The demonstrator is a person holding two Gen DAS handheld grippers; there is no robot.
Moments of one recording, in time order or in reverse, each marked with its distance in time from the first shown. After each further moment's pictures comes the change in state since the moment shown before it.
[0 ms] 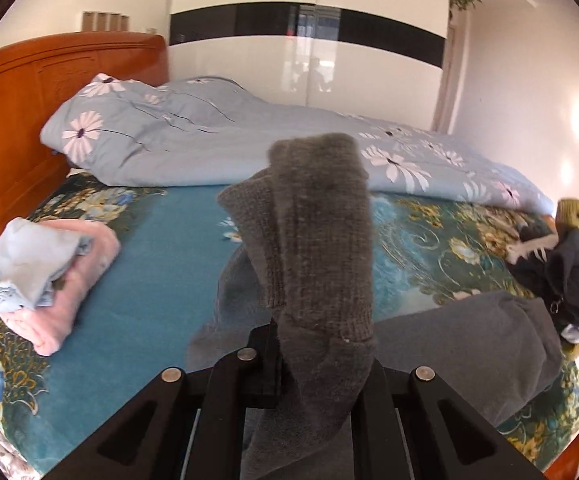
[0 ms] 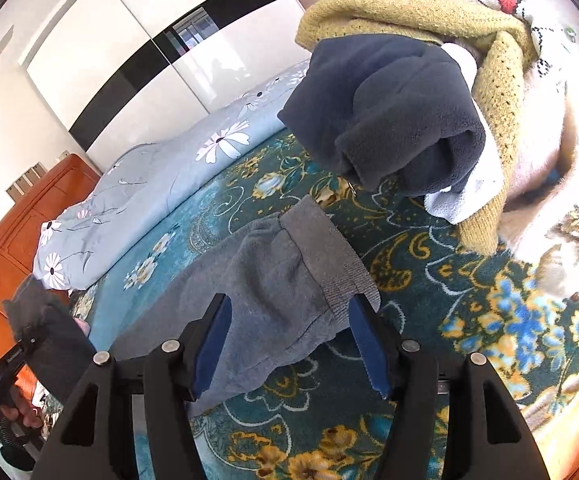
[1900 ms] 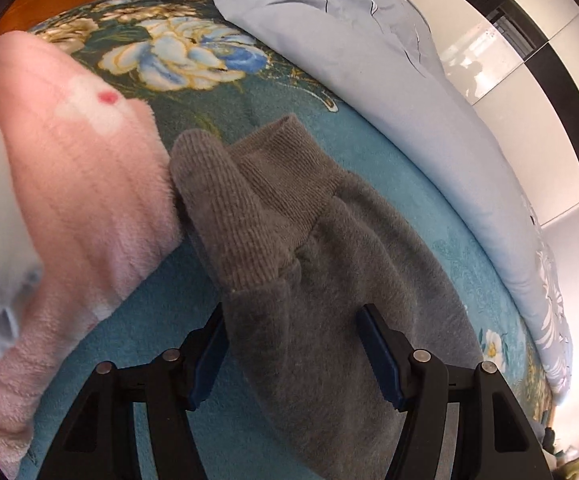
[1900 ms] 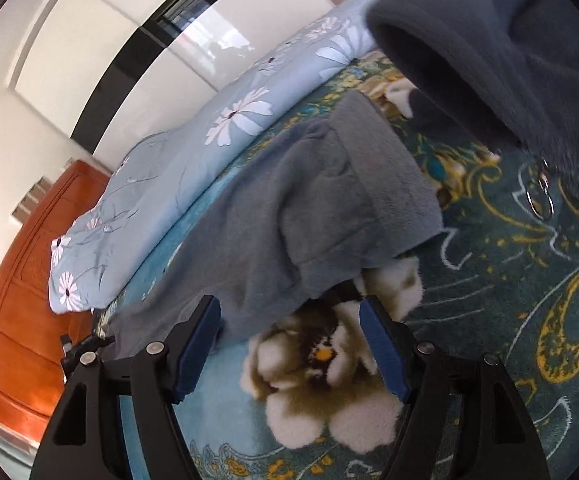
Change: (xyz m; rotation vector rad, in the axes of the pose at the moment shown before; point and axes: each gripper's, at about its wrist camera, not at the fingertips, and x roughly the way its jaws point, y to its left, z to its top) left arm 0.263 0.306 0.057 -0.718 0.236 0.054; right arm 0.137 0.014 0.048 0.171 0.100 0.118
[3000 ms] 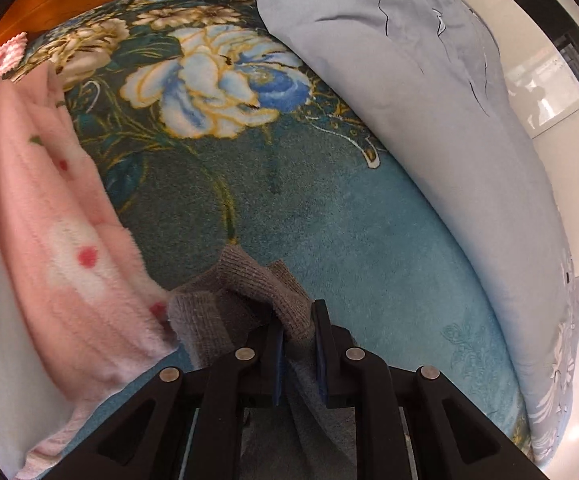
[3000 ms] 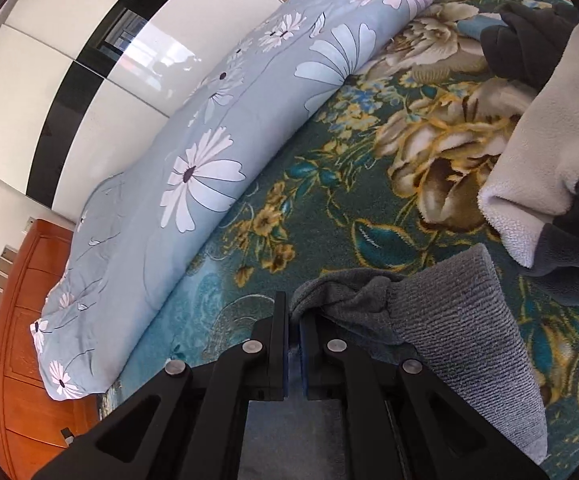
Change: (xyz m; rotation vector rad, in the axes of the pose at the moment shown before) left arm 0.011 -0.018 0.065 -0.166 0.062 0.177; right arm 0.109 0.029 0.141 0.121 0.022 -0.113
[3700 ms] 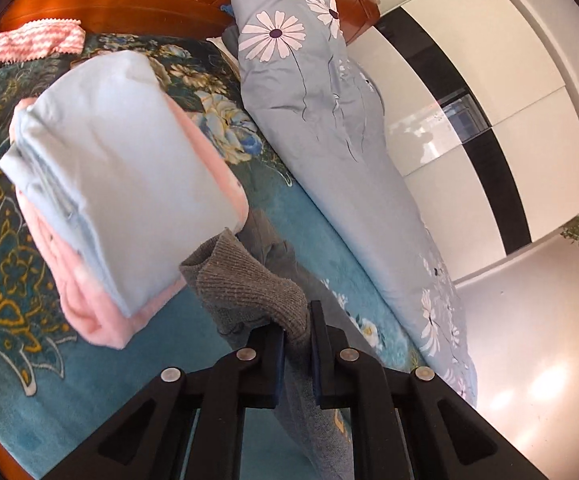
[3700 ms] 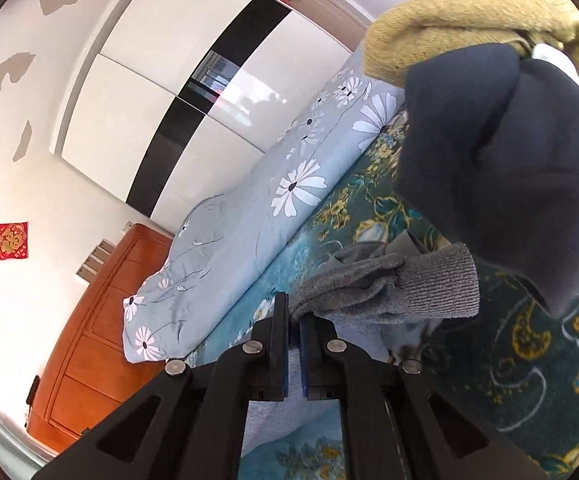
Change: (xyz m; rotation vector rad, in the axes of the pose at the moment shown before) left arm -0.209 0.125 -0.115 -0.011 -0.178 -0.431; right arm -0.210 -0.038 -0.115 -0.049 -0.172 0.337
